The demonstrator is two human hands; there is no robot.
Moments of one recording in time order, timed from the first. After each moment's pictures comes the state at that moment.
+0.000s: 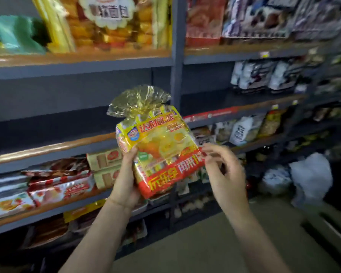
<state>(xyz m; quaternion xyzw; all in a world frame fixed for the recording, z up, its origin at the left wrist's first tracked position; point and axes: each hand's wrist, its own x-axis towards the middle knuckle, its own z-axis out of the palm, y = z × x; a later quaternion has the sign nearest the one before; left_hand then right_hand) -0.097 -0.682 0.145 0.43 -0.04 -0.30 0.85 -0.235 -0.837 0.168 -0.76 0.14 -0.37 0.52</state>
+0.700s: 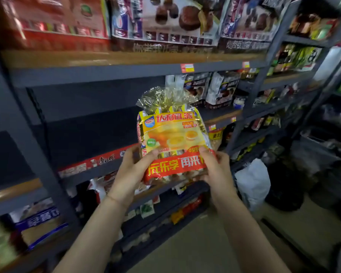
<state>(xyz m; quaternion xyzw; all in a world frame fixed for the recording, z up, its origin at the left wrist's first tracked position) -0.027 -1.071 0.149 0.62 -0.20 -0.30 0.70 -0.172 -1.207 0.160 -0.56 0.38 -0.34 0.65</state>
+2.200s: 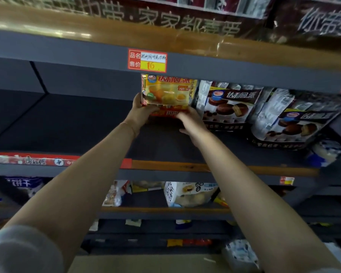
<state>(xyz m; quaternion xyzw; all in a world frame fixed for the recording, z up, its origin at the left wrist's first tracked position) 0.179 -1.355 0.134 0.71 -0.05 -0.10 0.70 0.124 -1.521 0.145 -0.78 0.14 -0.04 0.61</state>
